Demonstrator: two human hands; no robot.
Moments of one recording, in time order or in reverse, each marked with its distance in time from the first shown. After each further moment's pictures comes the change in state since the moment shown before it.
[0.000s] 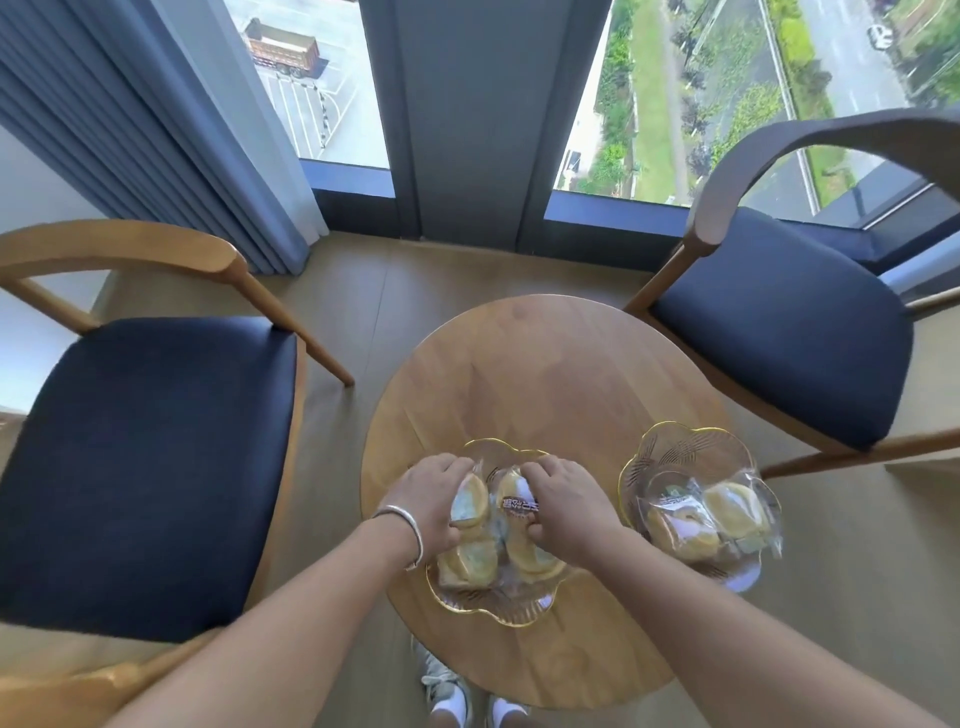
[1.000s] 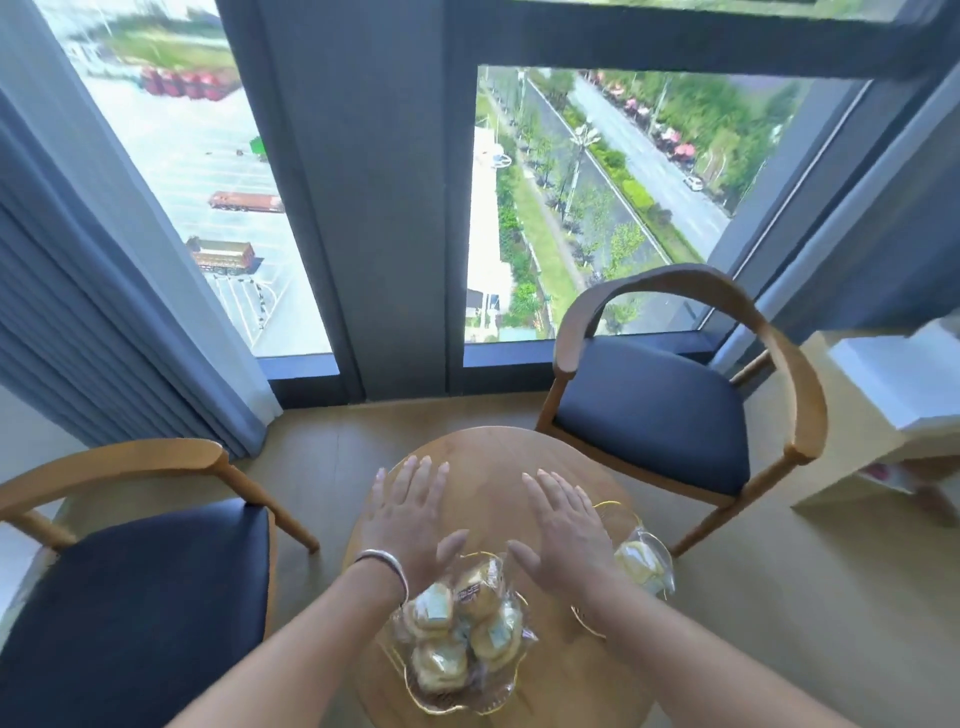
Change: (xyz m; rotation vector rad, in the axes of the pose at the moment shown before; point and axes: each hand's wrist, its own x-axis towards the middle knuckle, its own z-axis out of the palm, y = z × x) left_hand -0.049 0.099 -0.163 0.396 0.283 0.034; right_hand -0.124 -0.007 -0.130 0.113 0.470 0.277
